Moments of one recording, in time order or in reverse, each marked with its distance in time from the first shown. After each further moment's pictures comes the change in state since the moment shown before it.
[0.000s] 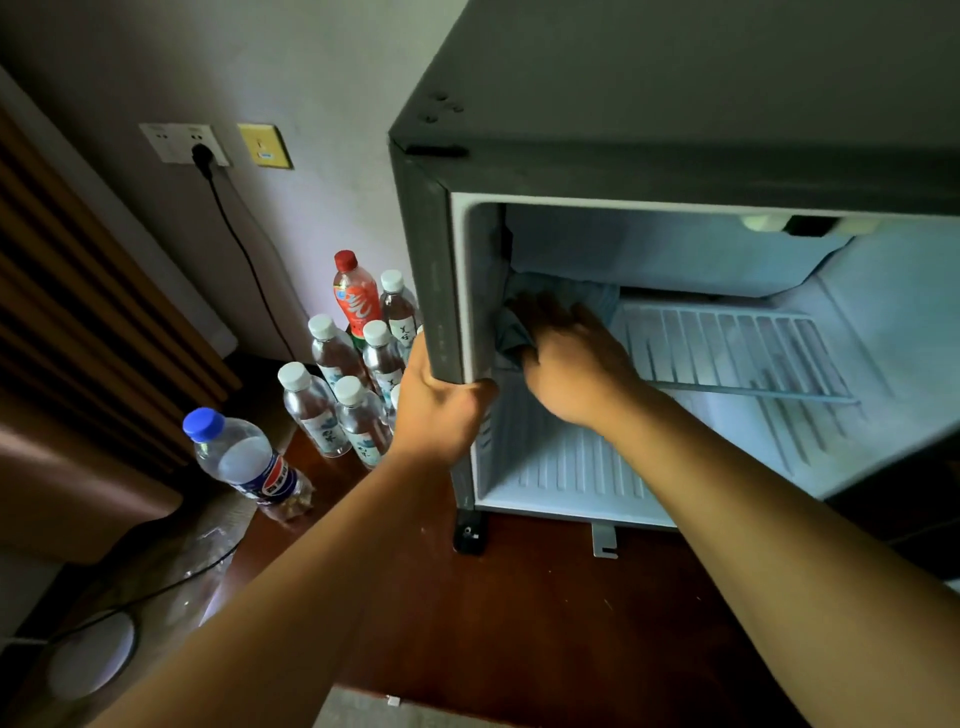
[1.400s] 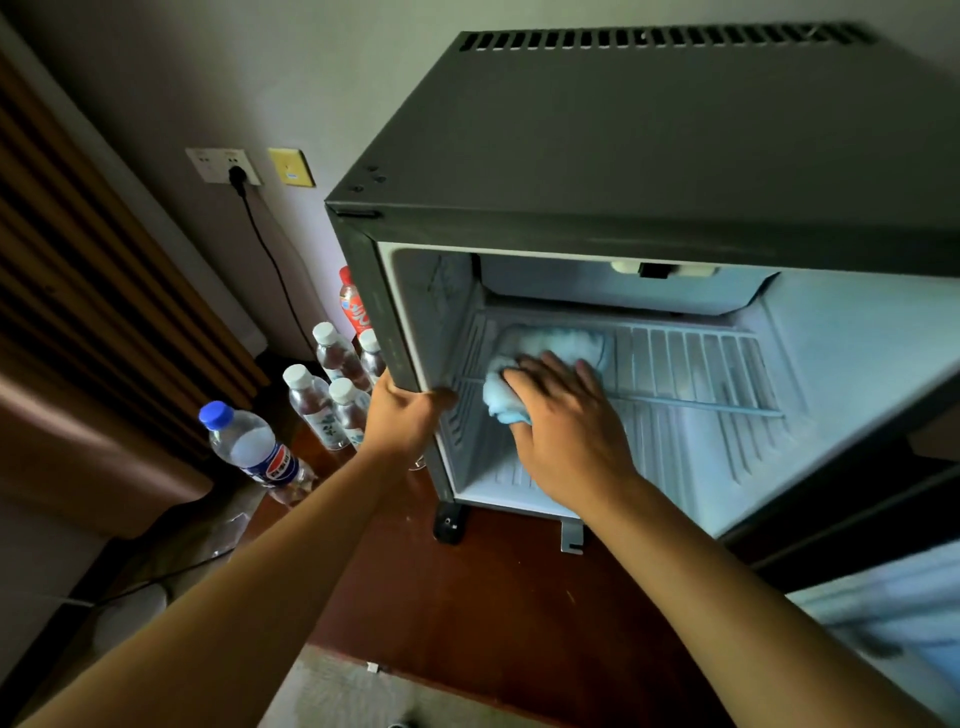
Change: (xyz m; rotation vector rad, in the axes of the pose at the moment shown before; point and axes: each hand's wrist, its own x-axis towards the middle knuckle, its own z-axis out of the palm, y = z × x) left_hand -0.009 0.000 0.004 0.039 0.088 -0.219; right_hand -0.078 0.021 -0.018 -0.004 0.073 -0.112
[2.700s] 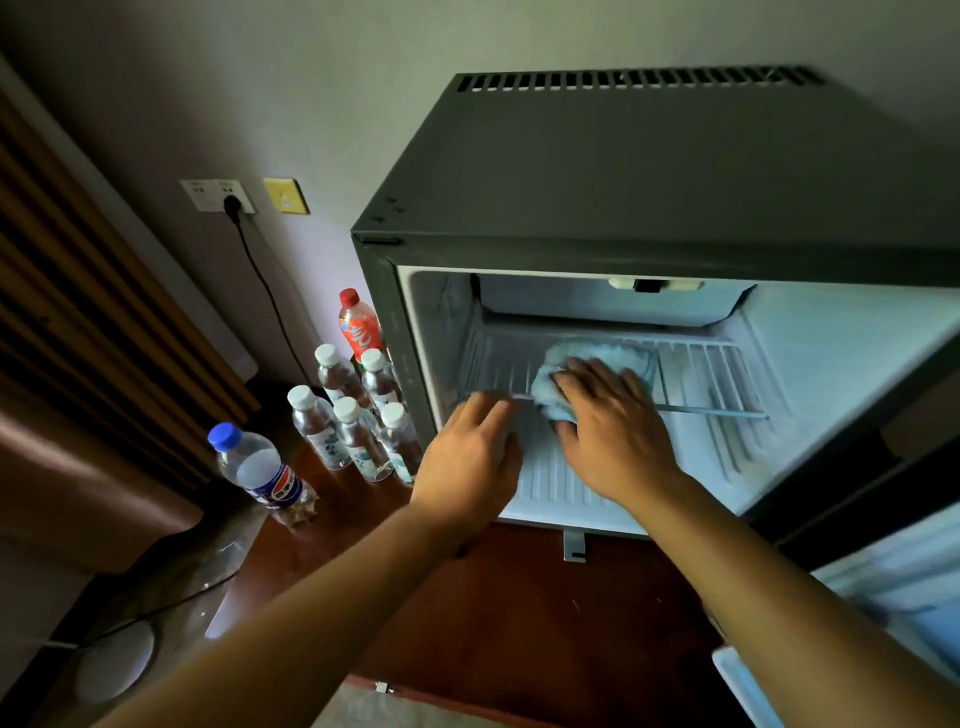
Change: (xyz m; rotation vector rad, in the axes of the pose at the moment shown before) left_hand -0.064 0.027 0.024 0.770 -0.214 0.689; right_hand -0.008 0.030 -0.011 -0.145 0.006 0.083
